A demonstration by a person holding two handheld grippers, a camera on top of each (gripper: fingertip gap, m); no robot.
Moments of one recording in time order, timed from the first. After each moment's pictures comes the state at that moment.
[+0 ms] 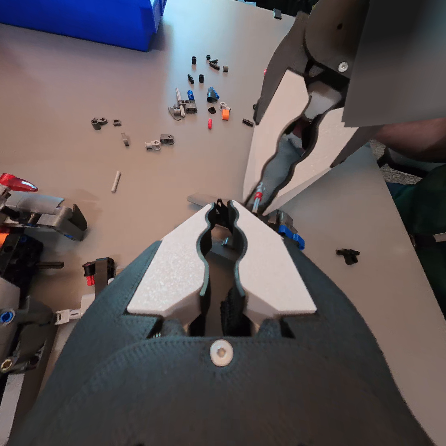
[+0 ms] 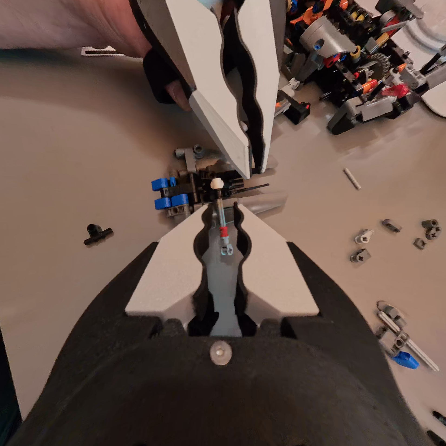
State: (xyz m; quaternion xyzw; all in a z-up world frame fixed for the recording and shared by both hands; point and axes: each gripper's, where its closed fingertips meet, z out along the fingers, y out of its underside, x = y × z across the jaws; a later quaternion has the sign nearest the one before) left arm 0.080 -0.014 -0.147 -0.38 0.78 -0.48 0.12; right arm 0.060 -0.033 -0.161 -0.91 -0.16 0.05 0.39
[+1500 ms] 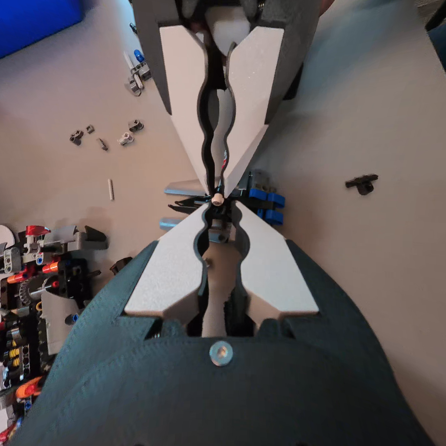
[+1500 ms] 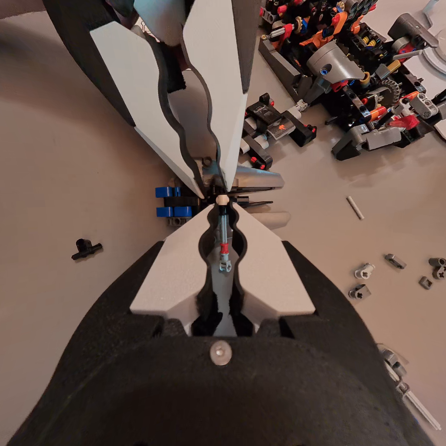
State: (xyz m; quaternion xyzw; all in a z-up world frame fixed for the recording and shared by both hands) left arm 0.053 -0.014 -0.157 -0.24 0.90 -0.31 0.18; right arm 0.056 -0.011 -0.162 -0.90 -0.18 0.07 0.40
